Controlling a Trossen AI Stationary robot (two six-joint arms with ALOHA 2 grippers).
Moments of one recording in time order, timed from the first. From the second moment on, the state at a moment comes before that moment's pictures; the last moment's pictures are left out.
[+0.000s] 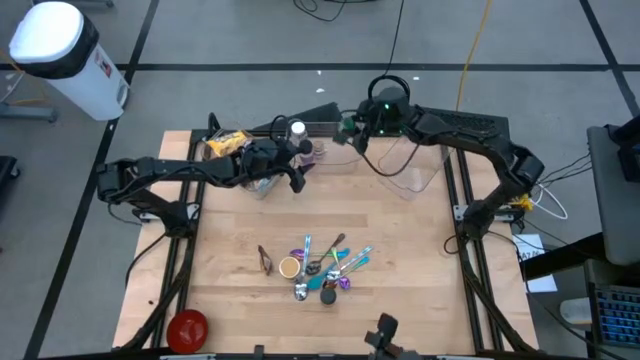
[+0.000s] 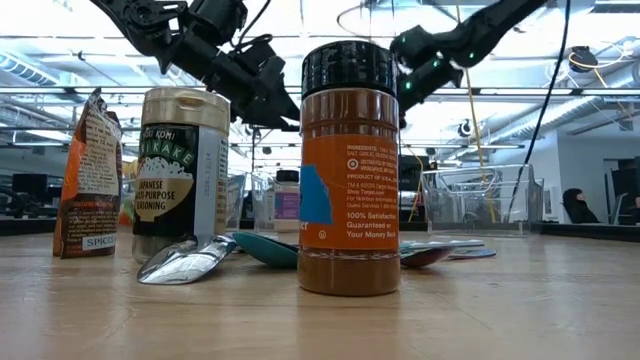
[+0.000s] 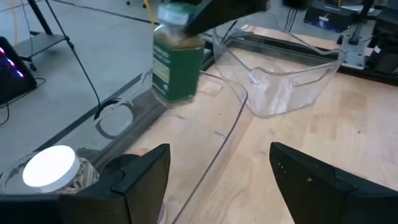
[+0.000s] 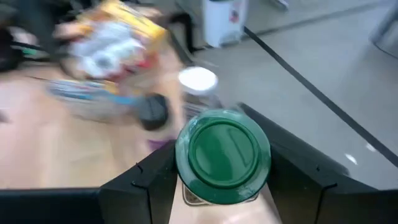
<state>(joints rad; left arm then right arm) 0.33 1.42 0.82 0.22 -0.15 -0.06 -0.70 1.59 1.16 -0.04 -0.26 -0.12</state>
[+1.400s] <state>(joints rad) 0.33 1.42 0.82 0.21 -0.16 -0.06 -0.73 1.83 1.17 0.01 -0.15 -0.22</state>
